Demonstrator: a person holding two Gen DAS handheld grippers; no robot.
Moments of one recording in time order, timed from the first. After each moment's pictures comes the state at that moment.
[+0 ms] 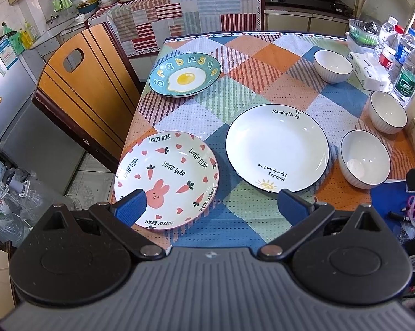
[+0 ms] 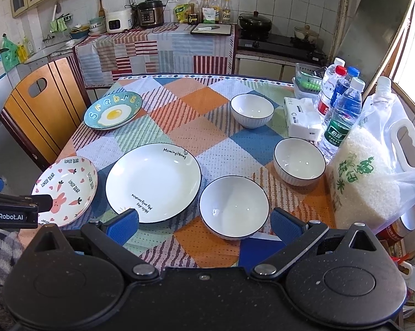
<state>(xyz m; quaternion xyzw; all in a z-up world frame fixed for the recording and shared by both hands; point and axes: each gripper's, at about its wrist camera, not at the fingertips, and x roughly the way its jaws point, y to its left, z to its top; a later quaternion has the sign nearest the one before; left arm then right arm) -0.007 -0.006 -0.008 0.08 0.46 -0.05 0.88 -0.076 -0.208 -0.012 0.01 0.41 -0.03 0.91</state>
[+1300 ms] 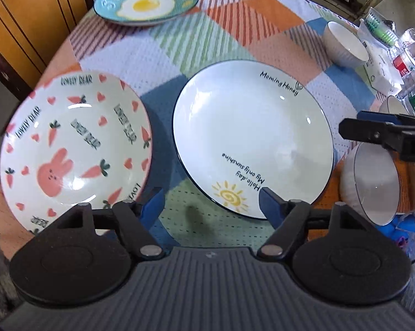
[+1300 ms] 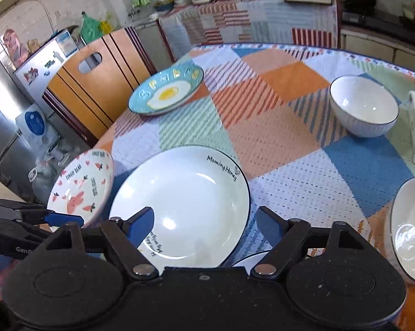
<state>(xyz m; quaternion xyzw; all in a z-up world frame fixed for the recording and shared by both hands) 0.093 -0.027 -0.146 -0.06 0.56 -0.10 0.82 0.108 -0.262 -0.131 0.06 0.46 0.23 0.86</state>
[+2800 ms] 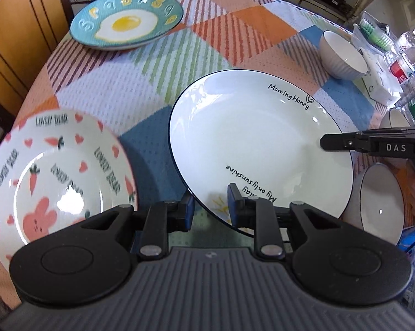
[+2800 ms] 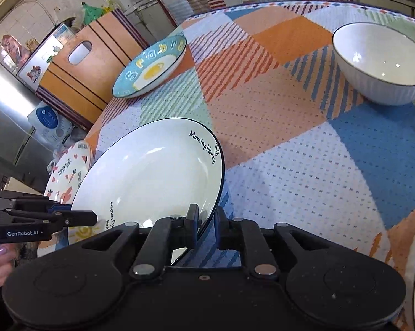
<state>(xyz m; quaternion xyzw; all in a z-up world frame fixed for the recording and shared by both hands) 0.136 -0.040 -0.150 -0.04 0.53 -0.12 0.84 0.162 -0.299 -0.172 0.10 0.49 0.27 0.82</state>
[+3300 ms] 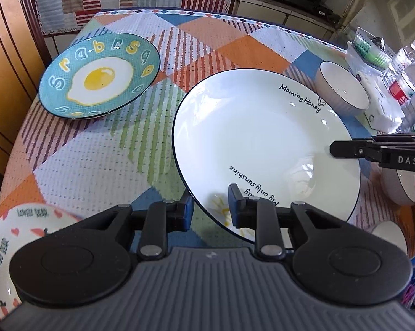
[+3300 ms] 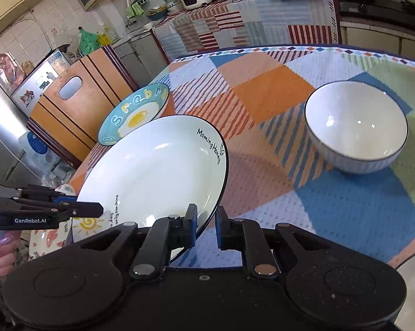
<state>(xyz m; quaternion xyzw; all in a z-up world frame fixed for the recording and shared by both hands) 0.210 -0.060 -0.143 -0.03 0.50 -0.15 0.85 0.200 -0.318 -0.147 0.09 0.44 0.24 0.86</state>
